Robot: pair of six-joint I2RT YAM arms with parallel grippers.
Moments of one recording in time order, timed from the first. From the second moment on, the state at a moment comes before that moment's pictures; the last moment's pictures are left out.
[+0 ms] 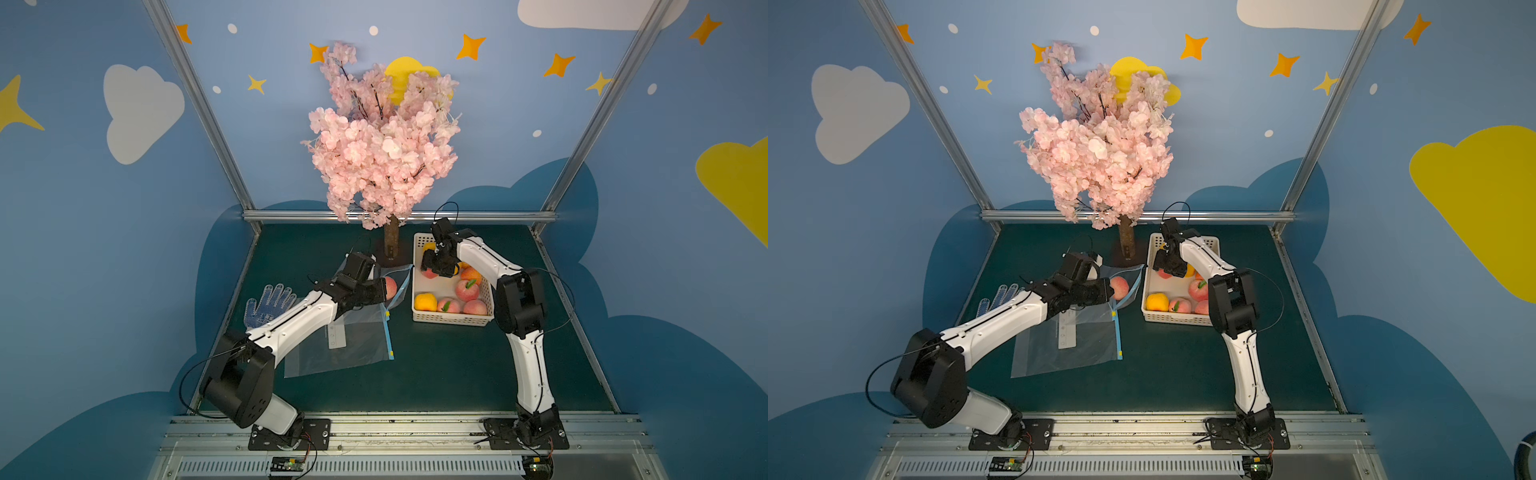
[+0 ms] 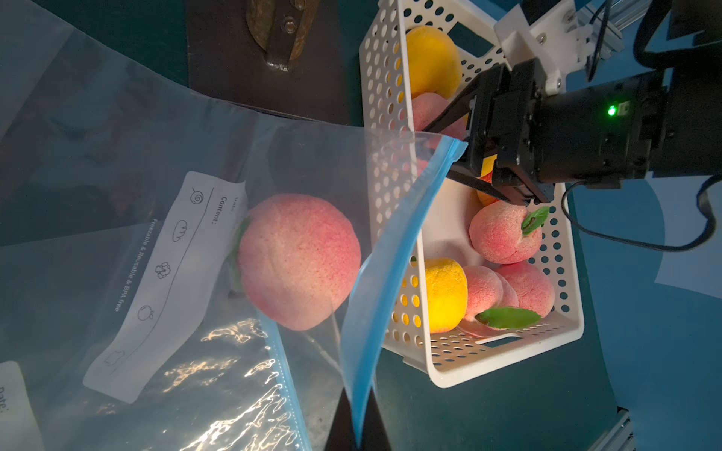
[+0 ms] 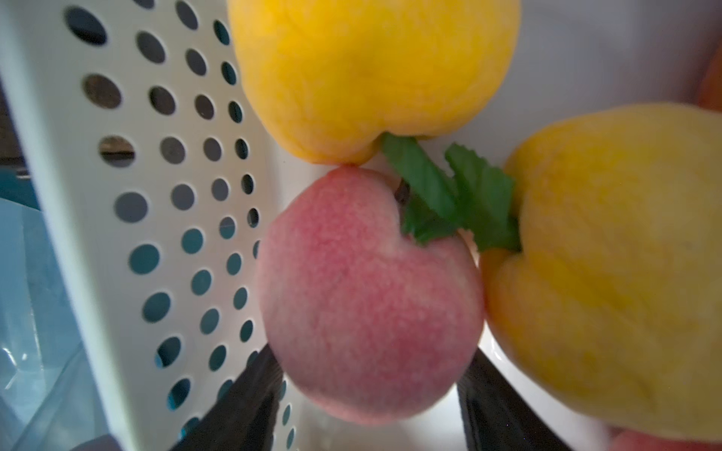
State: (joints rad) left arm -0.52 1.51 1.07 -0.36 0.17 -0.61; right arm 0.44 2.29 1.98 -0.89 -0.08 0.60
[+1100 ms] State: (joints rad) left arm -0.53 1.51 1.07 -0.38 0.17 -0.61; right arm 0.61 1.70 1.42 -0.53 -0.47 0.55
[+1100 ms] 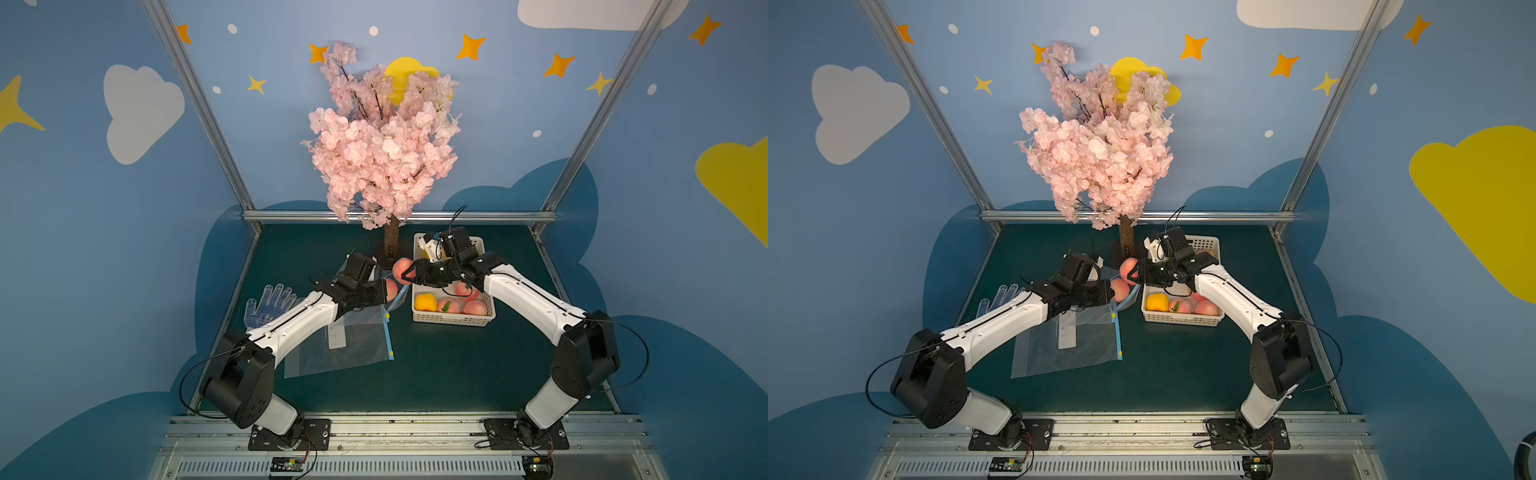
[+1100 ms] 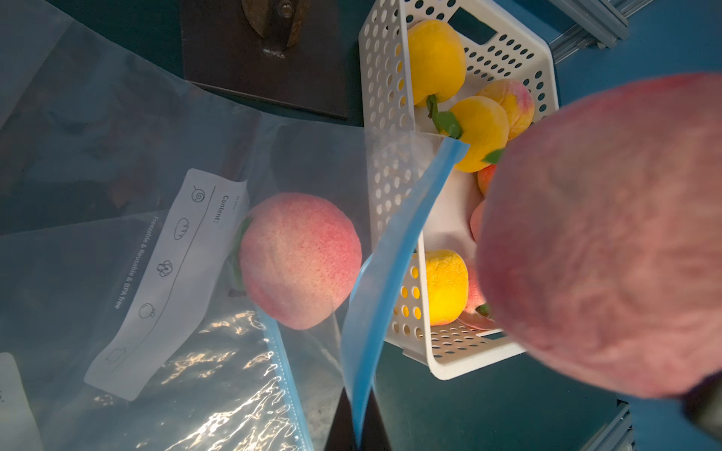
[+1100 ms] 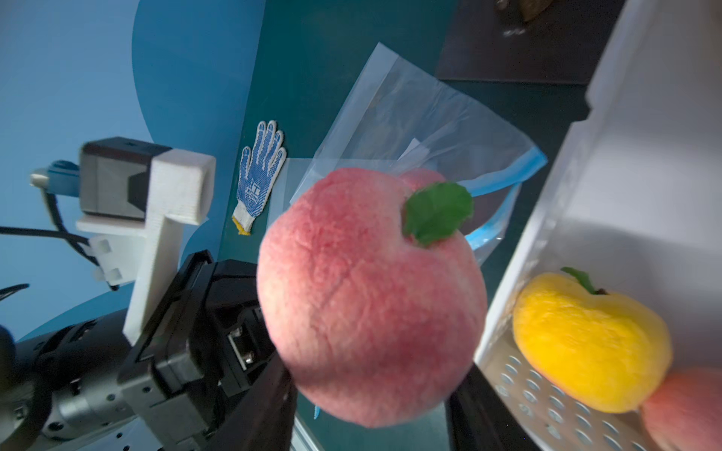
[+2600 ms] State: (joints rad) left arm -0.51 1.36 1.10 -0.49 0.15 -0.60; right arm 0.49 1.64 1.35 -0.71 0.08 0.53
